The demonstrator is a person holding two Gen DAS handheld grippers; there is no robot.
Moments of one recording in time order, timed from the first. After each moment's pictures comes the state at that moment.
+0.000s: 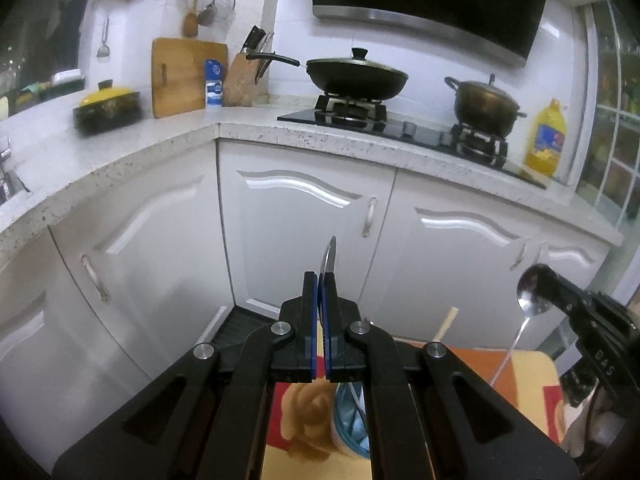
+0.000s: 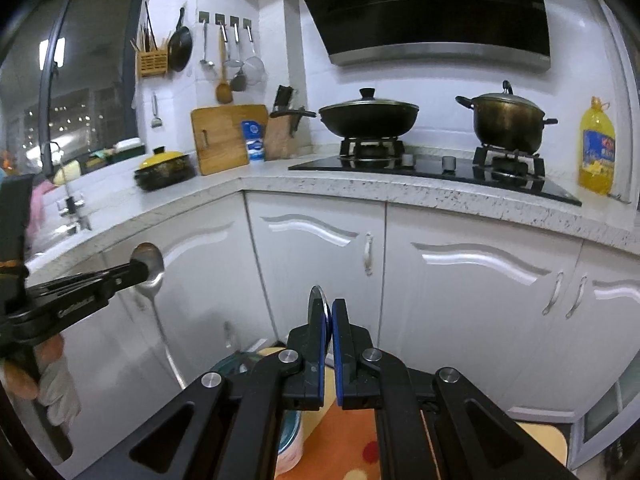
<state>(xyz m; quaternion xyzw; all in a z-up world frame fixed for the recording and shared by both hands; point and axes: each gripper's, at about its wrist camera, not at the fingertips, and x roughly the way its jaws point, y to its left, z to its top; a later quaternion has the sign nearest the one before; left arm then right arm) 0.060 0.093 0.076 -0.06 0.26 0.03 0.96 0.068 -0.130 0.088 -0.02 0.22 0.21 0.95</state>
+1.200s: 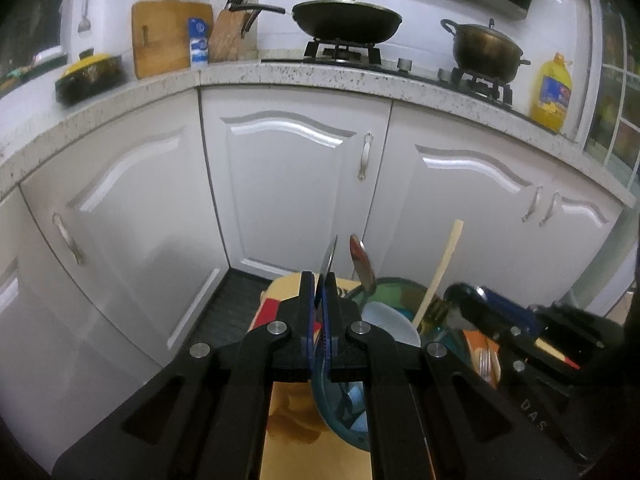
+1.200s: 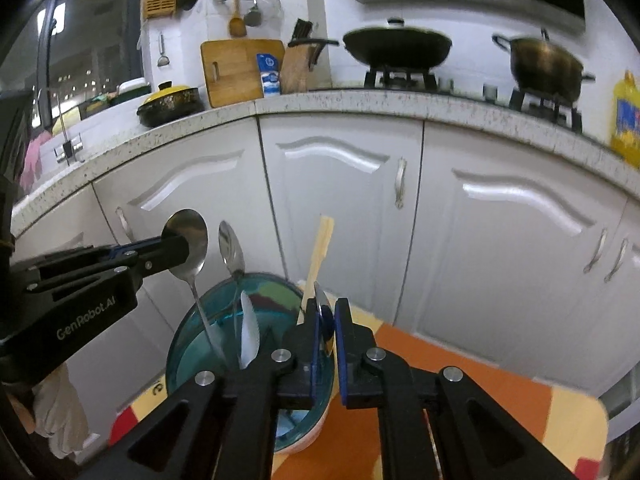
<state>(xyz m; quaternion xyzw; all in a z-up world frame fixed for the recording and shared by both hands) 0.080 0.062 0.012 -0.05 0.33 0.03 0.94 0.094 -0.094 -0.003 -0.03 0.32 0.24 0.92</state>
